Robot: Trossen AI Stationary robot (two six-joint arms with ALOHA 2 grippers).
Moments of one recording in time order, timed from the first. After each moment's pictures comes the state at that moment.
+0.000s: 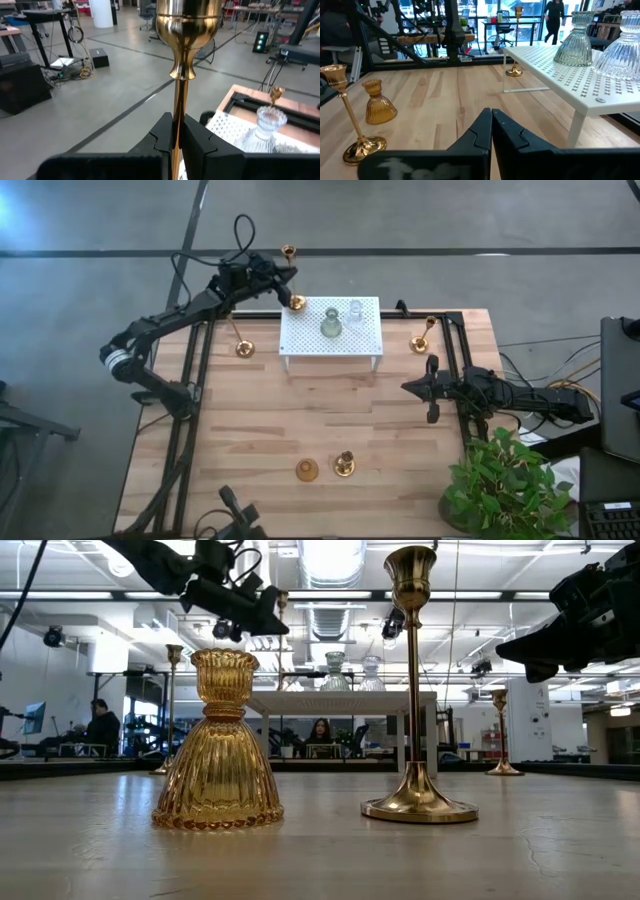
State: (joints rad) left arm 0.80 1.43 1.14 0.18 0.17 0.04; right arm -0.11 0.09 0.01 0.01 0.00 0.05
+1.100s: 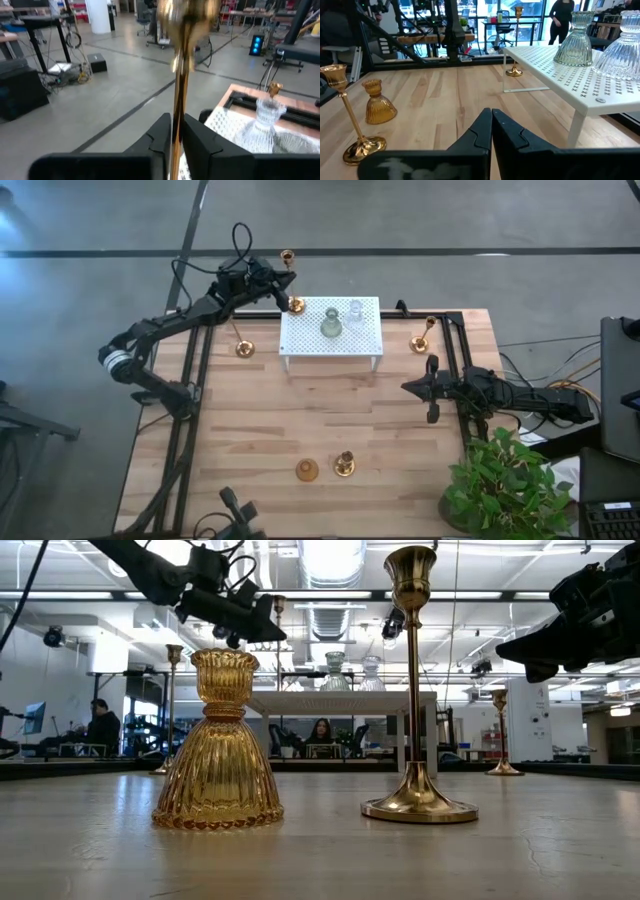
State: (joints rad) left arm 0.81 1.42 1.04 0.30 0.20 0.05; right arm -0.11 0.09 0.01 0.01 0.00 0.05
